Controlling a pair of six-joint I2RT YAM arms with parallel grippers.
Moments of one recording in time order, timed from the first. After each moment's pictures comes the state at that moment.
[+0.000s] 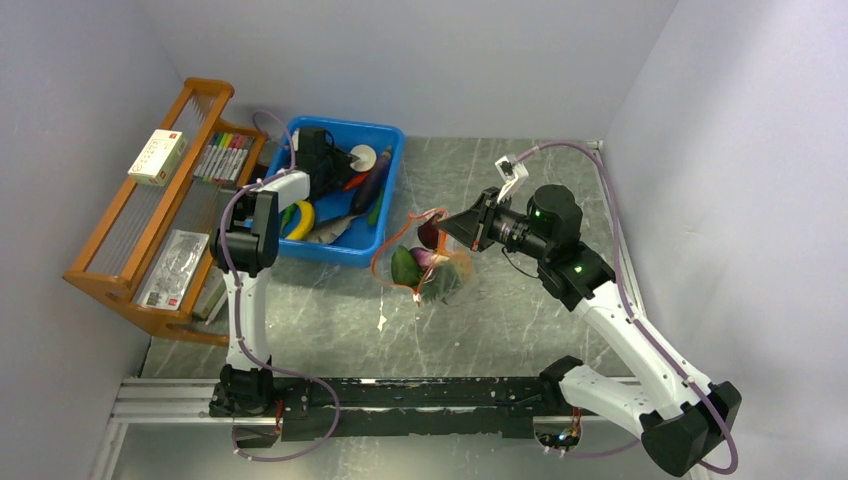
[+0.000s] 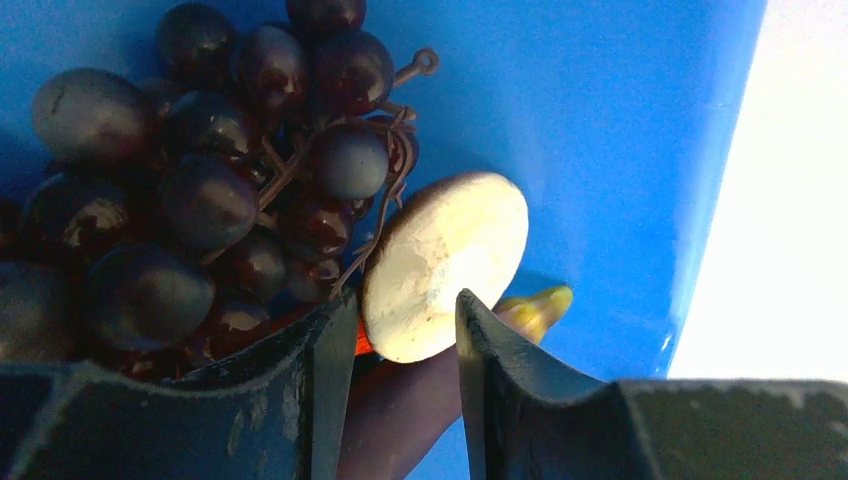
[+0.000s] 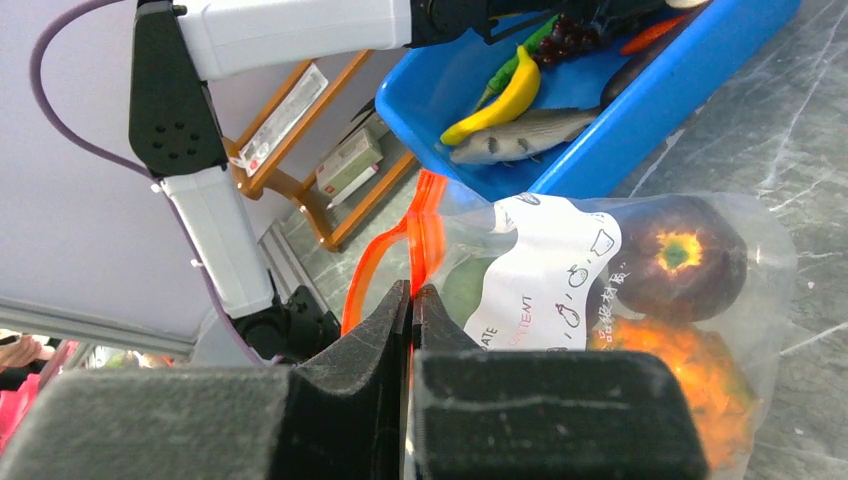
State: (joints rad) left arm -0.18 2.25 1.59 0.07 0.07 -1.20; right arm 0.53 0.97 0.95 -0.15 -0.44 0.53
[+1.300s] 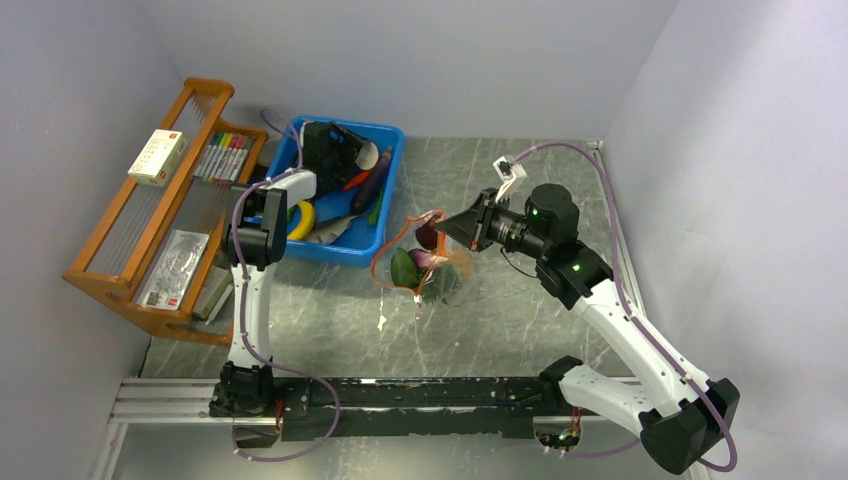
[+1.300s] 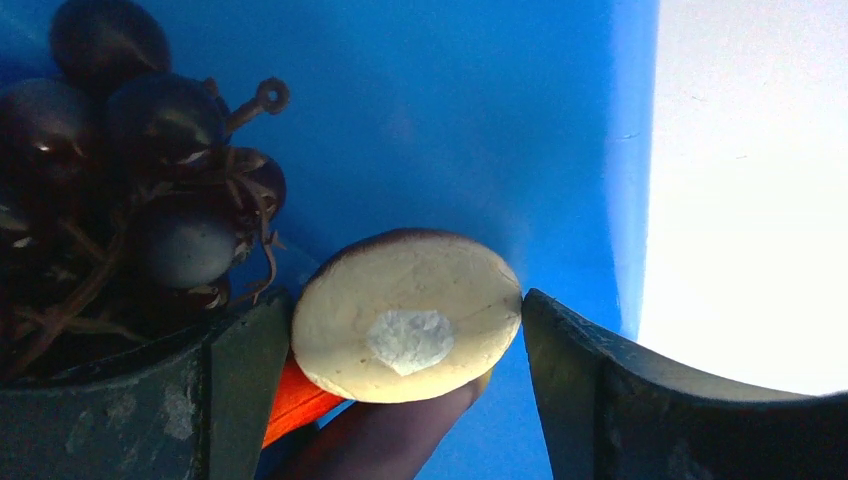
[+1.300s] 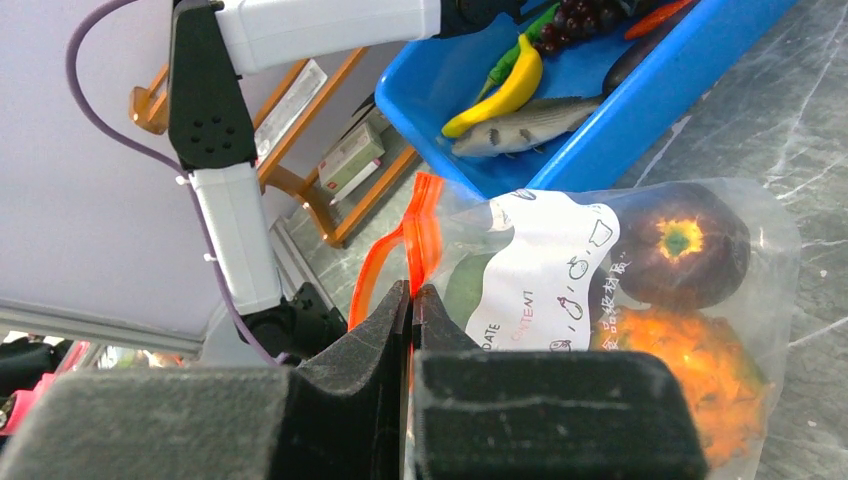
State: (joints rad) left arm -0.19 2.36 1.69 0.22 0.13 -1.17; right arm 0.53 0.98 0.95 -0.16 -0.44 0.55
